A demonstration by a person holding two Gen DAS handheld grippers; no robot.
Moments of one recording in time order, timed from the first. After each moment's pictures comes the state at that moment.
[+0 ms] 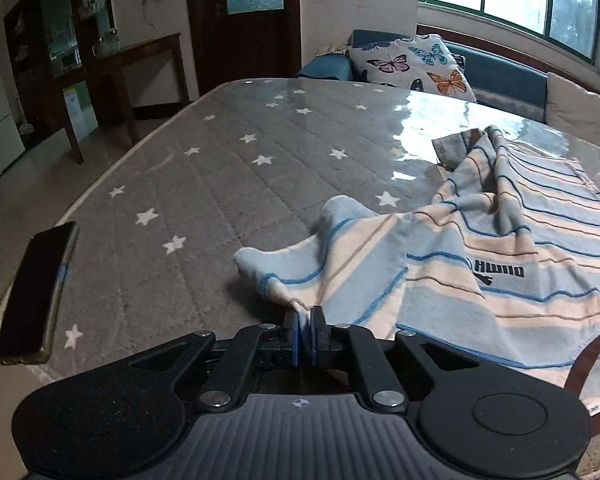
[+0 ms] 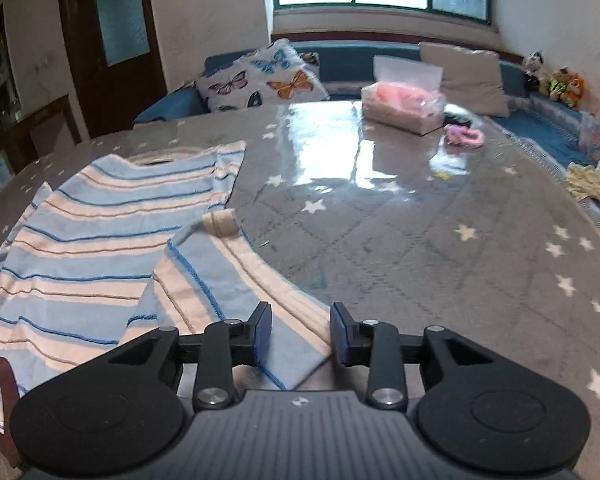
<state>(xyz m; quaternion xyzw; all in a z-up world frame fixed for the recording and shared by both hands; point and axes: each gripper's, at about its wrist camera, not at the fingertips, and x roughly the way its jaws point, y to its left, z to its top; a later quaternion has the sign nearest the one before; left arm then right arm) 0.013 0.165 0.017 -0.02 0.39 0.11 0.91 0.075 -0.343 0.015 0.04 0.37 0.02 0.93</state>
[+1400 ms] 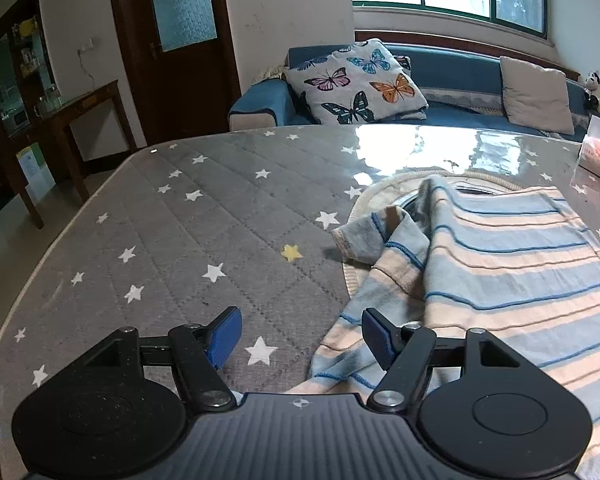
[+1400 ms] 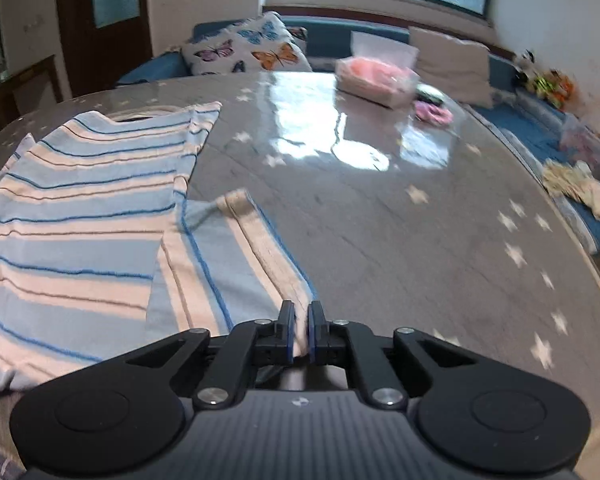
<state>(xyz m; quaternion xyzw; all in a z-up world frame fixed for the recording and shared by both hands) 0.148 0.074 0.035 0.04 0.37 0.04 0.93 0.036 -0.361 0.015 -0.01 0.41 -0.02 0.91</state>
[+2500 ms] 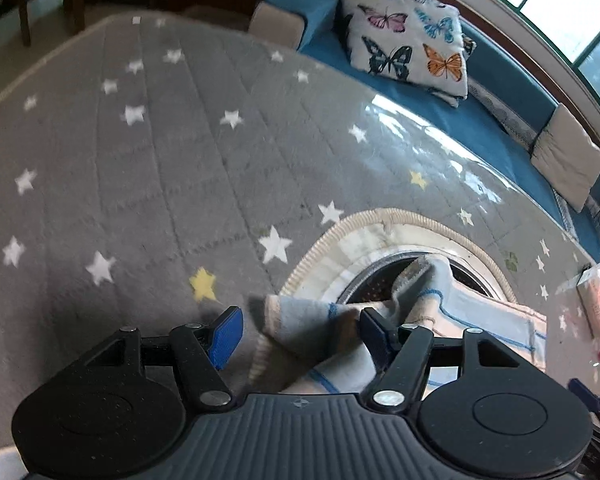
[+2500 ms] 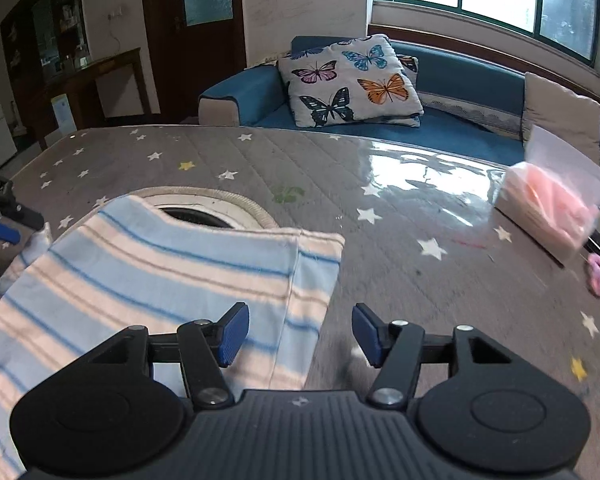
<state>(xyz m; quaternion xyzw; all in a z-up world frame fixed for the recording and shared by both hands) 0.293 0.094 0.032 -0.21 0.50 0.06 0.84 0.267 -0.285 0.036 -0.04 0.38 0.14 0.91</state>
